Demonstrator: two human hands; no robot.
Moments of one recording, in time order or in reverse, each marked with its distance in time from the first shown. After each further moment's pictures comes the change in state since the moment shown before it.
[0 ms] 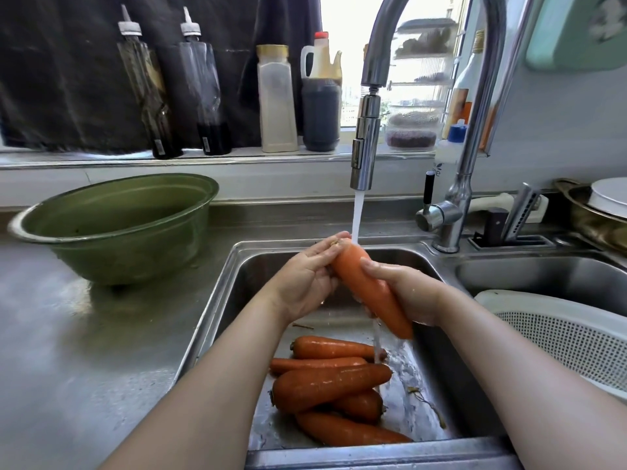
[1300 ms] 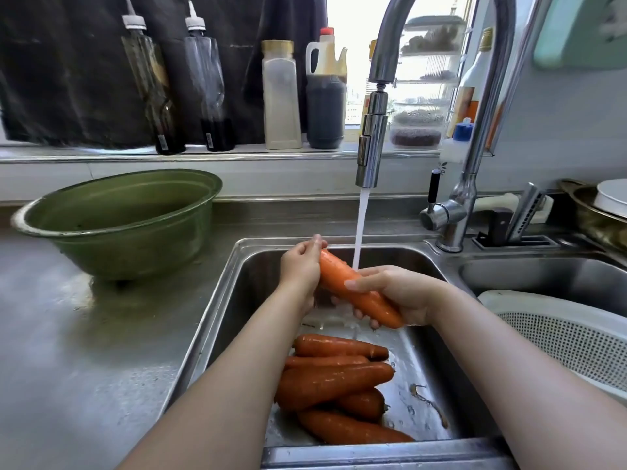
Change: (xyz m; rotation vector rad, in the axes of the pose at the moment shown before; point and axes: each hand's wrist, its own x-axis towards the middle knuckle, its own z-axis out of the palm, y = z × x) left_hand 0.012 -0.009 0.004 0.413 0.552 0.122; right_hand 0.002 -0.010 0.014 -0.040 -0.158 0.092
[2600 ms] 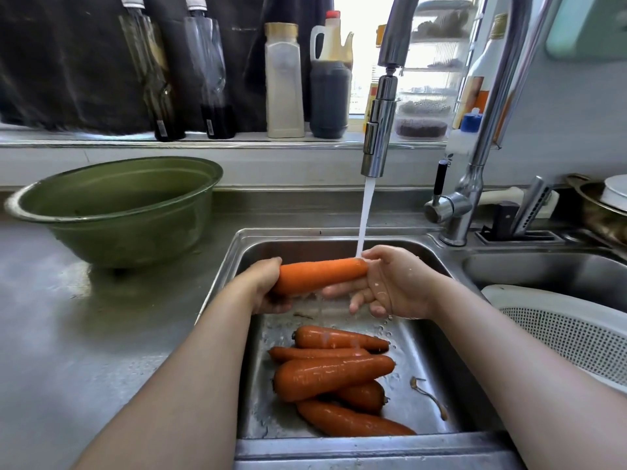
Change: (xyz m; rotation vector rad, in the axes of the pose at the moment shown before) left_hand 0.046 -0.024 -0.072 0.269 -0.099 -0.421; right_hand 0.009 0.002 -0.001 0.157 -0.087 -0.025
